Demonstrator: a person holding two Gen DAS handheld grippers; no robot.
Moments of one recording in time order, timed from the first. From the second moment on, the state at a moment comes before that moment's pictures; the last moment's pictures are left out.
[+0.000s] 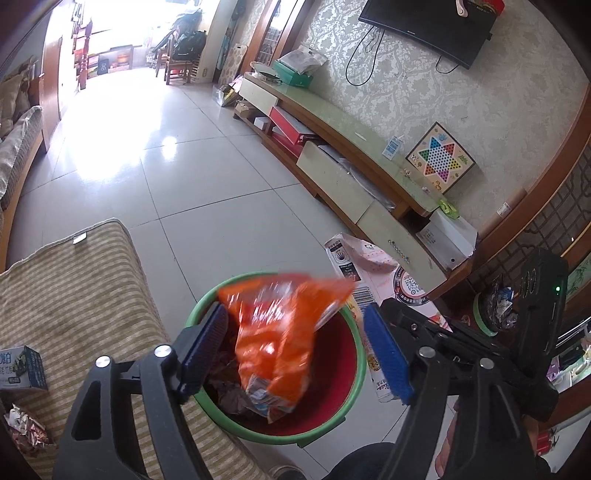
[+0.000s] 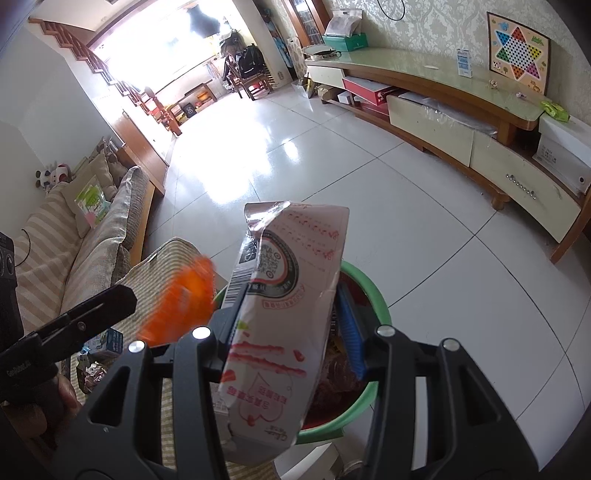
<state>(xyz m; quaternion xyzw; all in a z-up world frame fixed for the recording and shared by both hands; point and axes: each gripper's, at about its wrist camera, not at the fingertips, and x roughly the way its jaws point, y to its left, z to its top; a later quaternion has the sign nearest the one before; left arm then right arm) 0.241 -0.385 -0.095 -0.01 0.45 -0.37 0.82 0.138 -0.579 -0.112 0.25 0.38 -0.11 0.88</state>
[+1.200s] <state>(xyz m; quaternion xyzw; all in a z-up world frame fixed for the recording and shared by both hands) 0.227 -0.204 -0.059 -0.06 0.40 -0.24 0.88 0.168 -0.441 -0.070 0.17 0.37 -0.03 0.91</state>
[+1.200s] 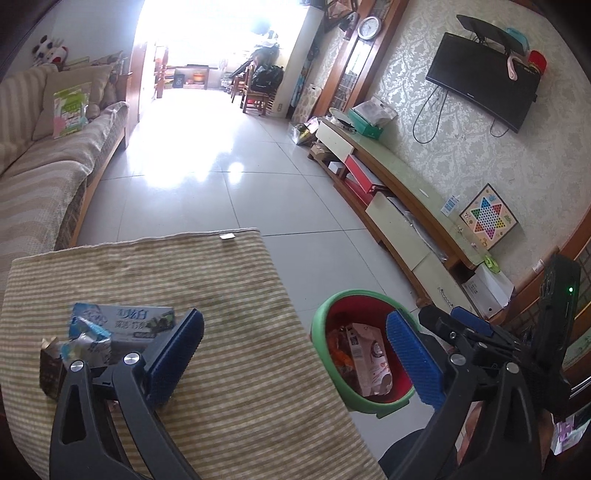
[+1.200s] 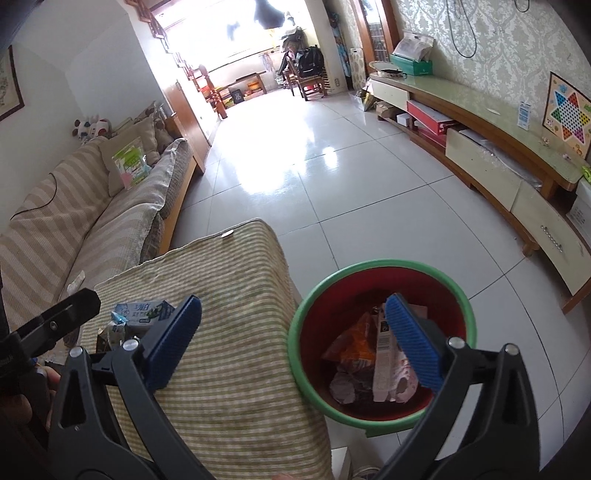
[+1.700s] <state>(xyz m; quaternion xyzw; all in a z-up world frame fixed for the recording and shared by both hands) 0.207 -0.044 -0.085 -0.09 0.42 -0.13 0.89 0.187 -0.299 -0.073 0.10 0.40 0.05 0.91</state>
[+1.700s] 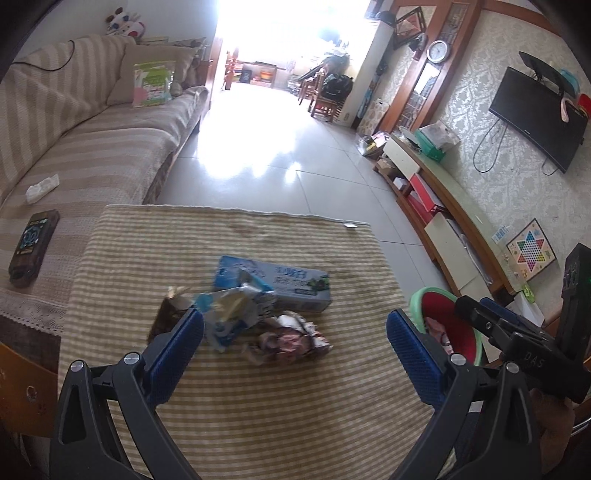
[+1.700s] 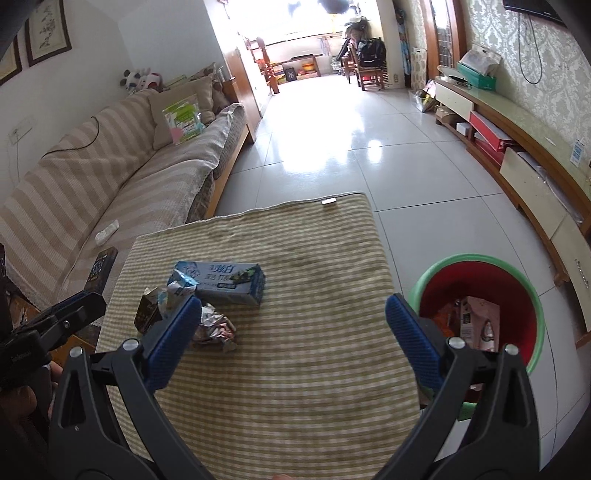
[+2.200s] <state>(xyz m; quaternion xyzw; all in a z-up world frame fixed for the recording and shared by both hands) 0.221 0.031 -0.150 -0.07 0.49 -0.08 0.87 0.206 -0.220 -0.118 0.07 0.45 0.11 0.88</state>
